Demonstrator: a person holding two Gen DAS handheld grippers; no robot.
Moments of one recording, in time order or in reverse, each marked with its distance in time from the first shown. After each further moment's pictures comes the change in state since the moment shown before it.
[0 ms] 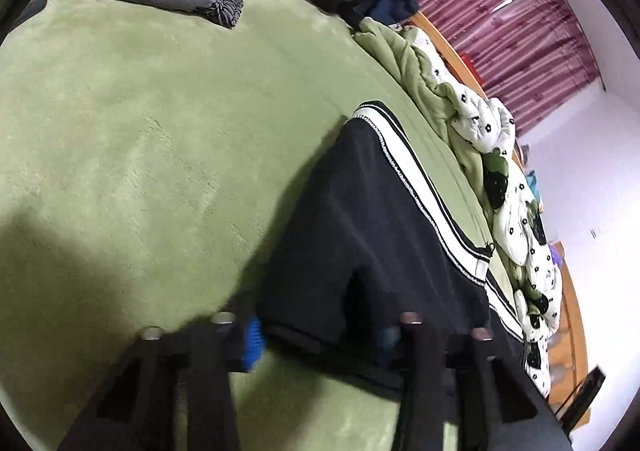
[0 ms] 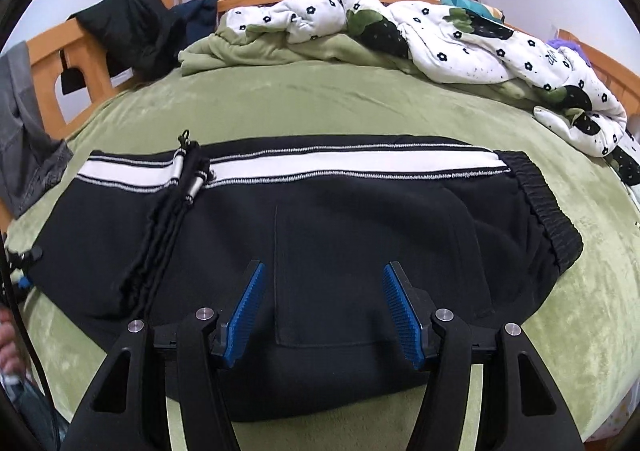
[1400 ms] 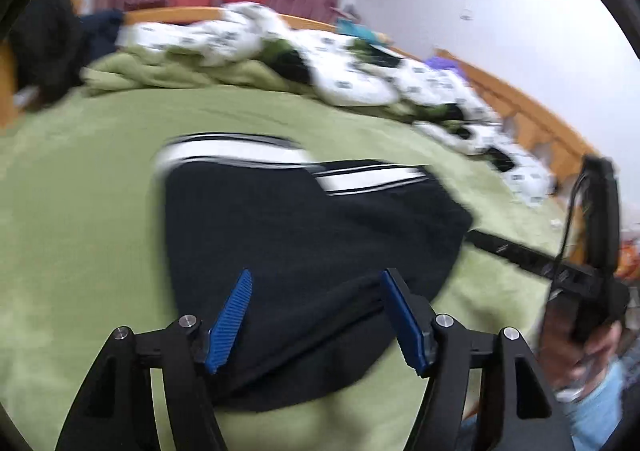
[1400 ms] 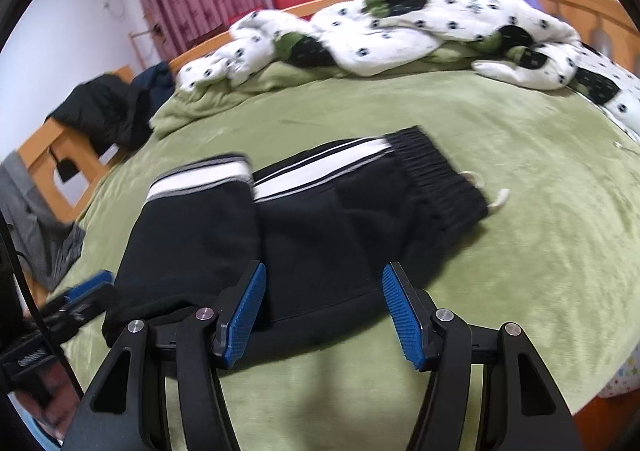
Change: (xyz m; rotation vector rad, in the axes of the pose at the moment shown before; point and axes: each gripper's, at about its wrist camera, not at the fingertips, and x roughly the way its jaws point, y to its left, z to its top) left arm -0.023 -0.268 -0.128 0.813 0.083 -0.143; right arm -0.044 -0.112 -0.007 0.255 -0.023 0.098
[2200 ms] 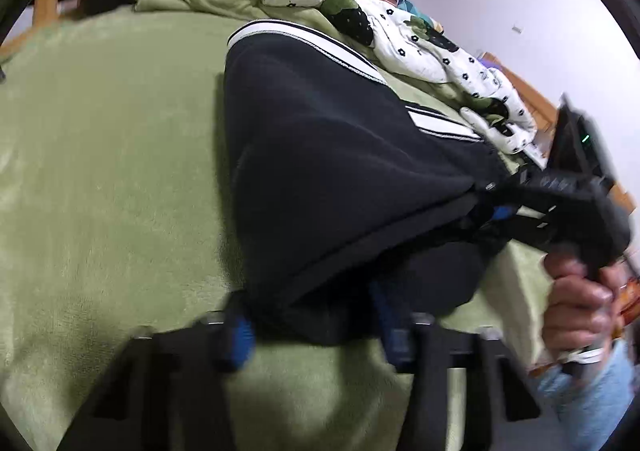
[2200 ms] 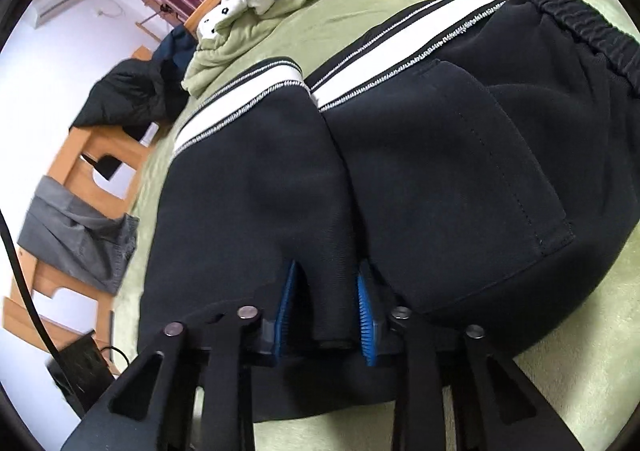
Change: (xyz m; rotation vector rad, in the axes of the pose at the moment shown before) left arm 0.058 0.040 -0.076 -0.175 0.082 -0.008; right arm 0.109 0.022 -0.010 0.207 0.235 0.309
